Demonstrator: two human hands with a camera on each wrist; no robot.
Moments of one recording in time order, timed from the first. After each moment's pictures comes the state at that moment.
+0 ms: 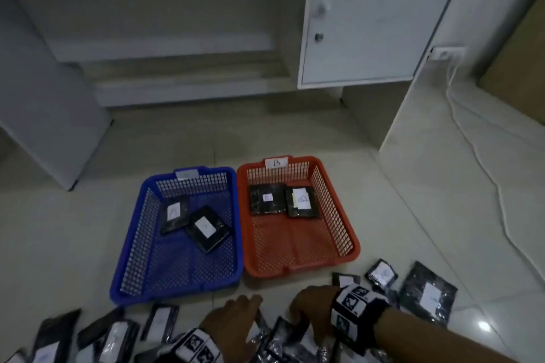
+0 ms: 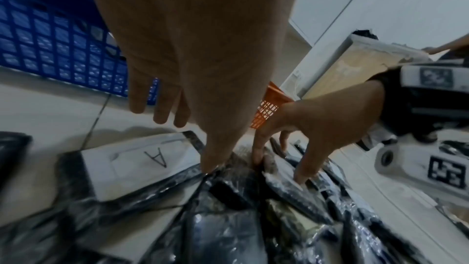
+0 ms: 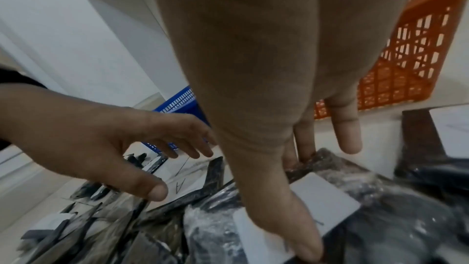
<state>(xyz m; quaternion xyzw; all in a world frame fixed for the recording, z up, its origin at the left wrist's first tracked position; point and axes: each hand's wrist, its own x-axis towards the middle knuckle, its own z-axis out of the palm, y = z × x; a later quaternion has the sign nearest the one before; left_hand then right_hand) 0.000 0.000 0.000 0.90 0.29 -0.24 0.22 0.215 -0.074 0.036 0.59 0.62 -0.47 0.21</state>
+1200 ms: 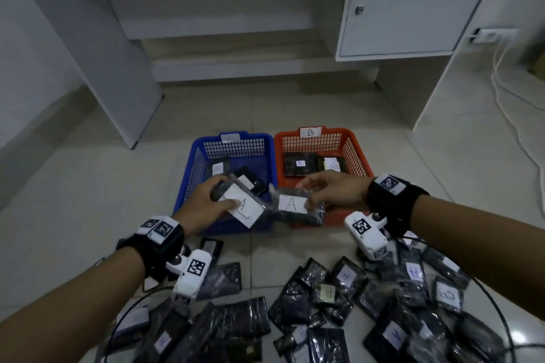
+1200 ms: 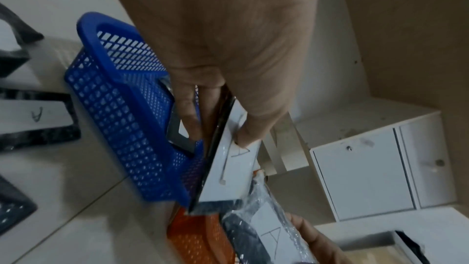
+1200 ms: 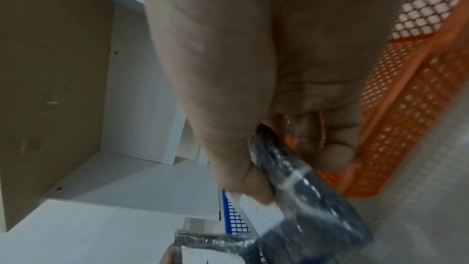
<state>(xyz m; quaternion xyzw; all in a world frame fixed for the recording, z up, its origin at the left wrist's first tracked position) -0.091 0.059 0.095 0.71 0.45 0.21 0.50 0.202 -0.050 0.129 0.64 0.47 -0.57 -0.21</state>
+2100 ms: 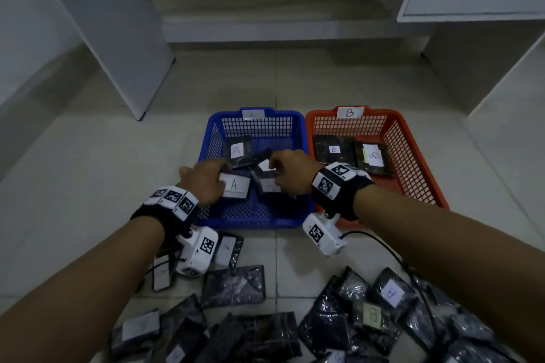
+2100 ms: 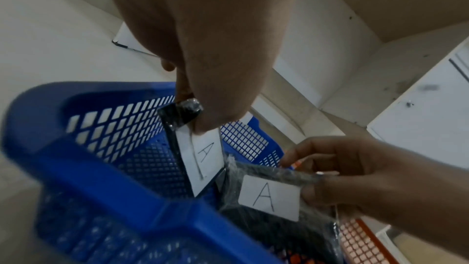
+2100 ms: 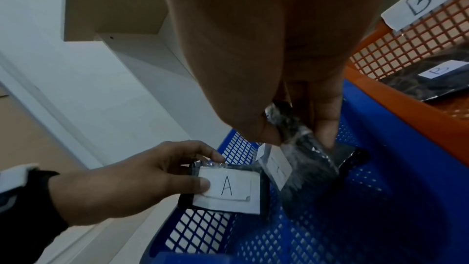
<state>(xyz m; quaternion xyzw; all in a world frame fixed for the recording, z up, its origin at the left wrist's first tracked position) -0.117 0.169 0.037 0.84 0.51 0.01 0.17 0.105 0.099 0.061 0.69 0.66 -0.28 -0.08</state>
